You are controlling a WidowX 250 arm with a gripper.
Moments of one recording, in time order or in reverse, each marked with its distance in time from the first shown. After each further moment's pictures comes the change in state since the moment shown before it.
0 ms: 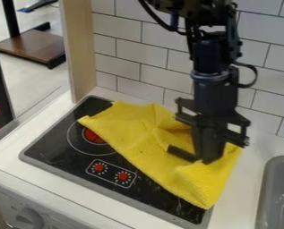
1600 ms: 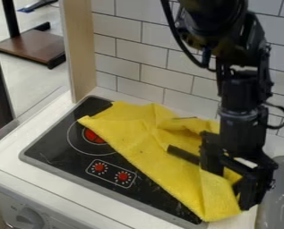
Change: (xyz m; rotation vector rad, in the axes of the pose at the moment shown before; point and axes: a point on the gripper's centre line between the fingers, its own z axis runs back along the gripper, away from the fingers) arm 0.000 -0.029 -0.030 -0.021 0.047 -0.070
